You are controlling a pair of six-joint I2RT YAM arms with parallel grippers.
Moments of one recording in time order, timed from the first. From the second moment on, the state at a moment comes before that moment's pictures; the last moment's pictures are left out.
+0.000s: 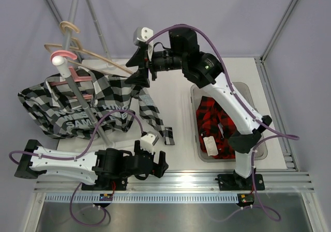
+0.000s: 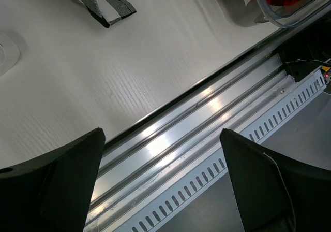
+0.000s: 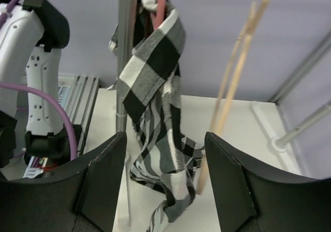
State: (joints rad) left arm -1.59 0.87 0.66 -0.62 -0.55 -0.99; right arm 0.84 1.90 2.44 -0.63 -0.71 -0.23
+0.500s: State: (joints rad) left arm -1.59 0.83 0.63 -0.61 -0.54 -0.99; right arm 0.85 2.03 2.43 -0.71 -0.74 -0.25
